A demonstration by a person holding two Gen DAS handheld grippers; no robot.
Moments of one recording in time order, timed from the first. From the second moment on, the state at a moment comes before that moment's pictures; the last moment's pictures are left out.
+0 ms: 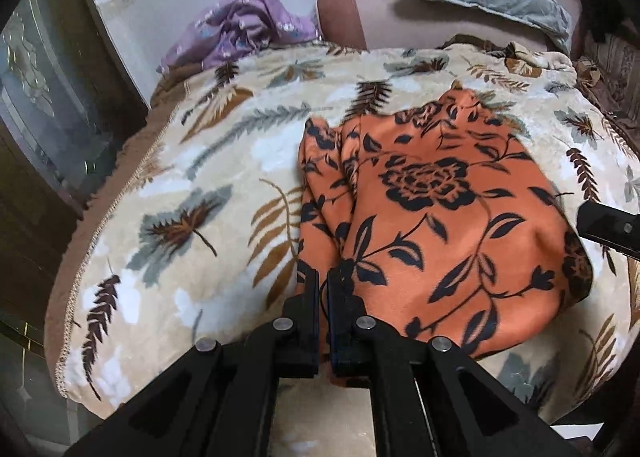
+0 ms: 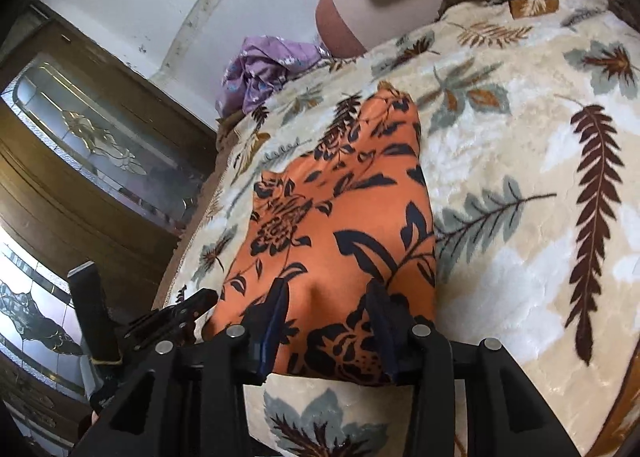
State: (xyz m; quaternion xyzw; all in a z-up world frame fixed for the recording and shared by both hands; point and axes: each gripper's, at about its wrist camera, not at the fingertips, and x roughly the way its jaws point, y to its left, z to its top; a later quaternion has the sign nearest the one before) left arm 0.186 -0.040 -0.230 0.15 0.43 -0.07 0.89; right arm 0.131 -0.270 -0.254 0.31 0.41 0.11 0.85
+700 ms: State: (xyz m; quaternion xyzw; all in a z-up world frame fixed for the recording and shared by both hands) left arm 0.189 -0.052 -0.259 0.17 0.46 -0.05 0.87; right arm 0.132 -0.265 -0.268 0.29 0.44 0.11 0.84
